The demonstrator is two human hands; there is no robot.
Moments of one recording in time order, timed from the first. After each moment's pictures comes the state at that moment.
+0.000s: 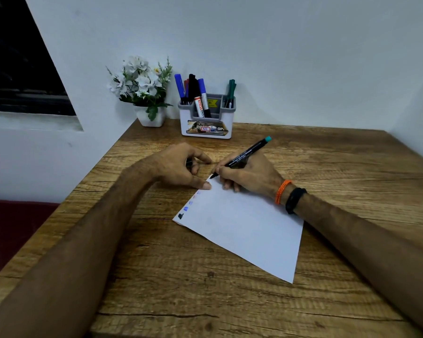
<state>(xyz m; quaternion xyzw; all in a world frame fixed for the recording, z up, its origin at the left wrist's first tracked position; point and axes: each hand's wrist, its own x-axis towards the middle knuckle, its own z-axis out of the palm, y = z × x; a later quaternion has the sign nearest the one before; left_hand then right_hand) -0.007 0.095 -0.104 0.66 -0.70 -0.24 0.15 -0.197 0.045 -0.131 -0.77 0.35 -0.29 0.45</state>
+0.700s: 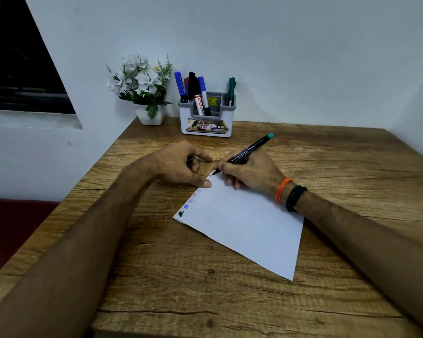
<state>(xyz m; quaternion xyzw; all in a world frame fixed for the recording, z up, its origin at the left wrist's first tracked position) -0.006 0.094 -0.104 0.66 -0.69 -0.26 0.15 -0.198 0.043 -0.132 -0.76 0.36 -0.30 0.45</state>
